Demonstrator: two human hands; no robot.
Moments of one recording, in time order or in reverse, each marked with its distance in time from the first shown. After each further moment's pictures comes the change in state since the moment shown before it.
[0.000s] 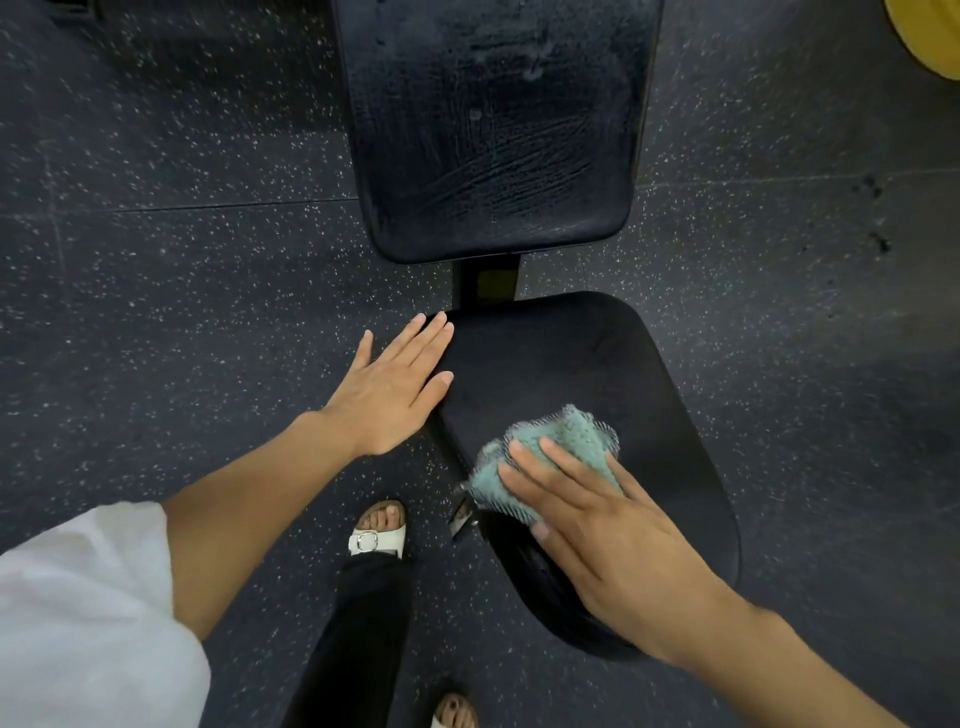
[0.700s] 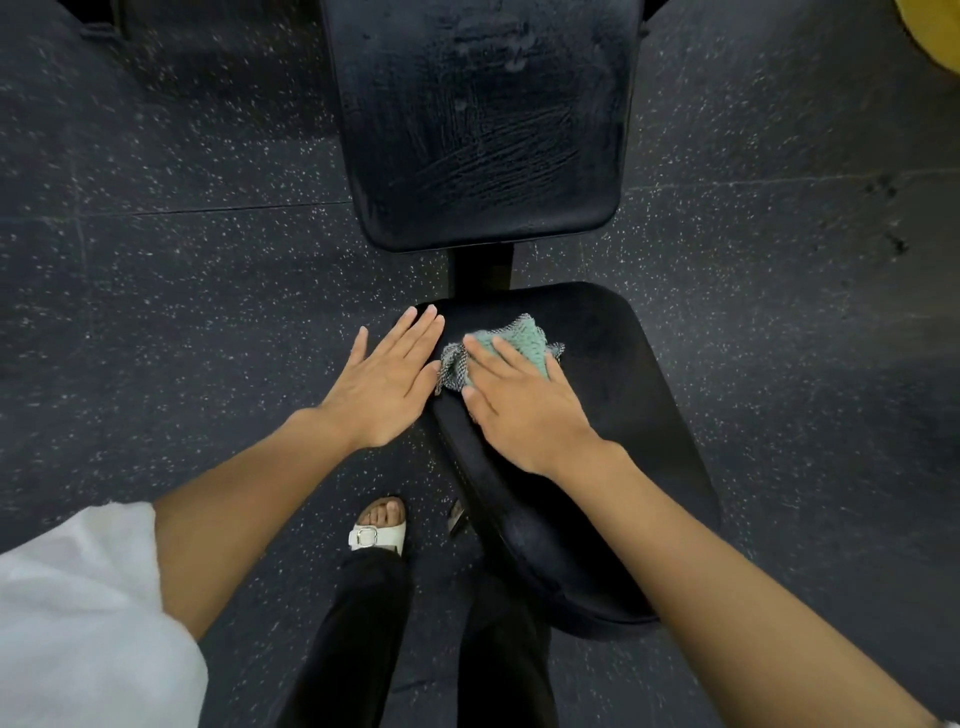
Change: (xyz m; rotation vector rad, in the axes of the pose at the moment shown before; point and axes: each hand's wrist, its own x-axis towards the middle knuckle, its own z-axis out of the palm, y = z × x) left_hand -0.011 0.019 0.007 -0.035 0.046 -0.065; right_hand 0.099 0.004 -0.004 0.085 -0.037 0.091
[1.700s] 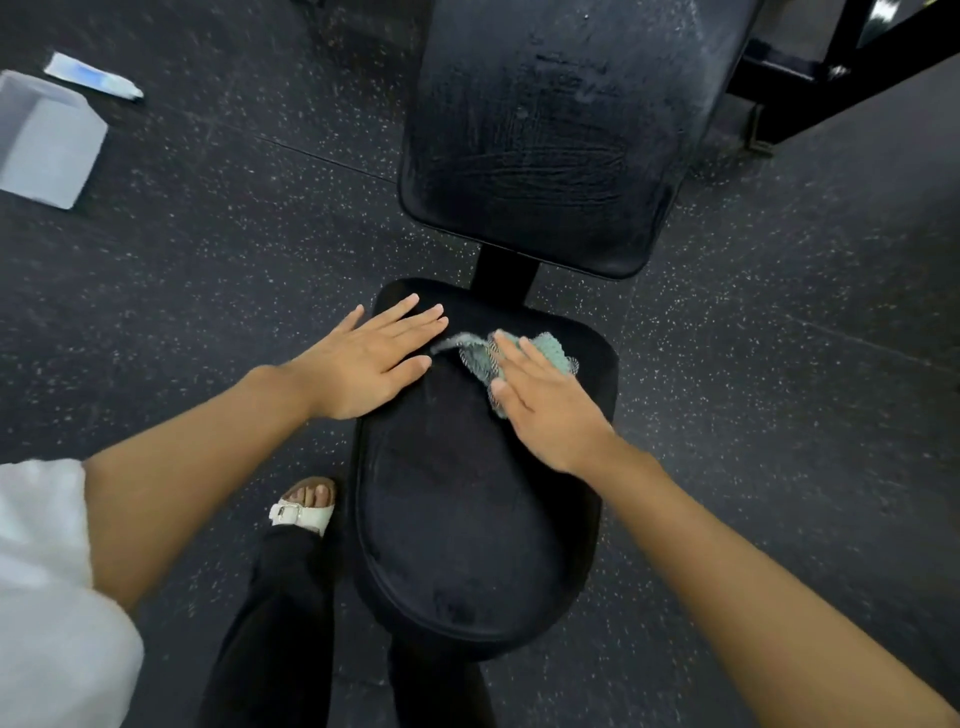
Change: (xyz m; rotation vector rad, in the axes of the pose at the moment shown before) left_hand -0.020 0.057 0.021 -0.075 0.081 -0.199; right_hand 0.007 0.107 -0.015 0.041 -0.037 -0.340
